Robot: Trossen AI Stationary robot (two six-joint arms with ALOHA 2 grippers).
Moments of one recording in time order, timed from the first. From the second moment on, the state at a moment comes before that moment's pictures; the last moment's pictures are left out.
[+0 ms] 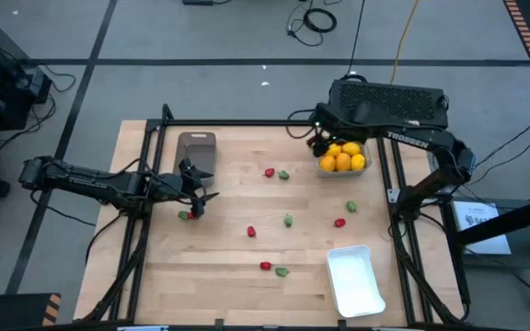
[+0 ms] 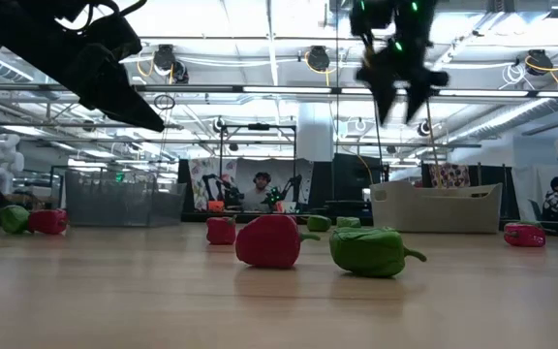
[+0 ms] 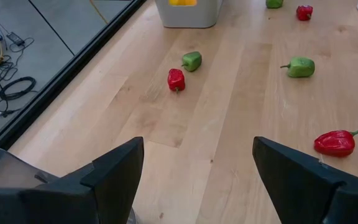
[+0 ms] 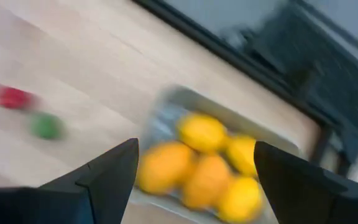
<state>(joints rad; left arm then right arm) -0.07 0.79 0.40 -0.17 -0.38 -0.10 -0.41 1.53 1.45 -1.16 0.39 0.56</state>
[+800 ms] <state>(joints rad) -0.07 0.84 0.41 -0.17 -0.29 -0.26 0.36 1.55 1.20 -0.63 0.92 0.72</state>
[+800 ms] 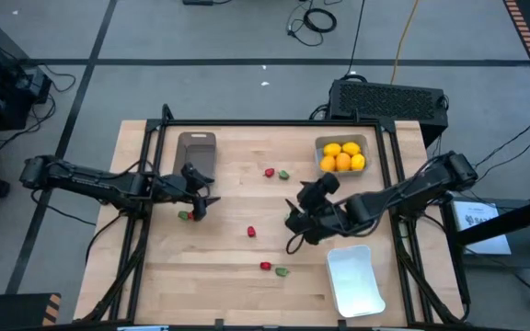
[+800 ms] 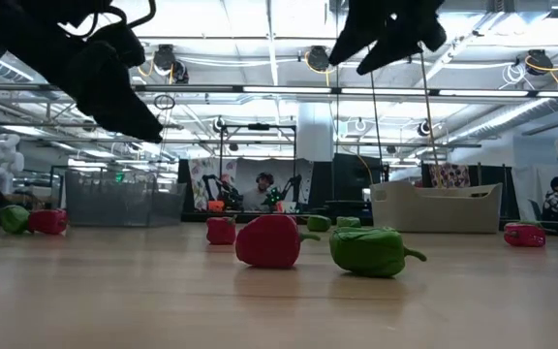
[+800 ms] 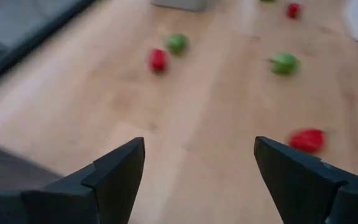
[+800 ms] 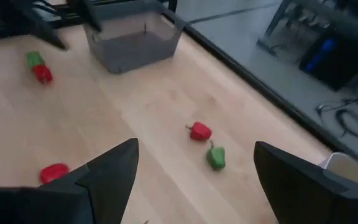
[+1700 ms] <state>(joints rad) -0.06 1.12 0.61 -0.79 -0.01 -0.31 0.32 1.55 1.00 -0.42 0.87 0.56</state>
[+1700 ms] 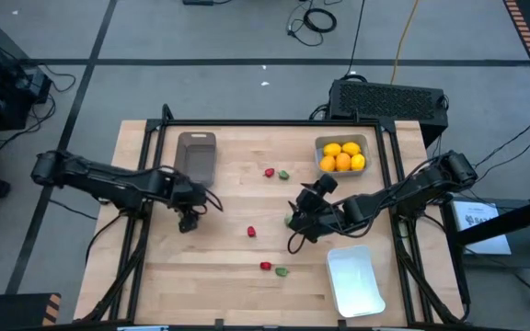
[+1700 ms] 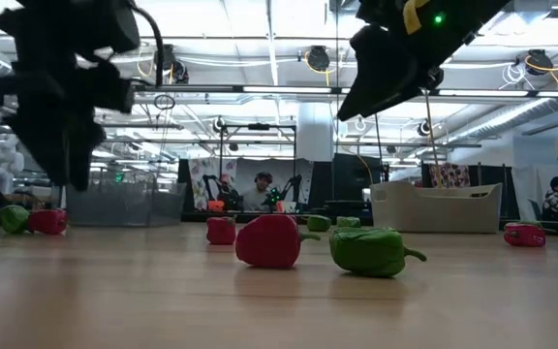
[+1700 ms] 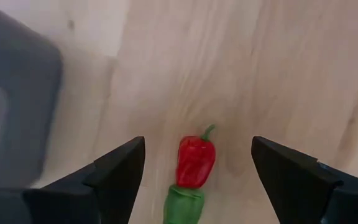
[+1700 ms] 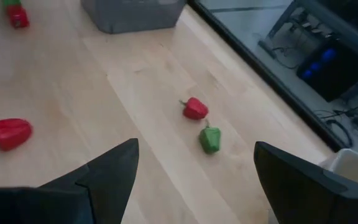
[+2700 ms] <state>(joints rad) -0.06 1.37 0.62 -0.79 0.03 -0.28 0.32 1.55 1.00 -0.37 0.83 0.50</state>
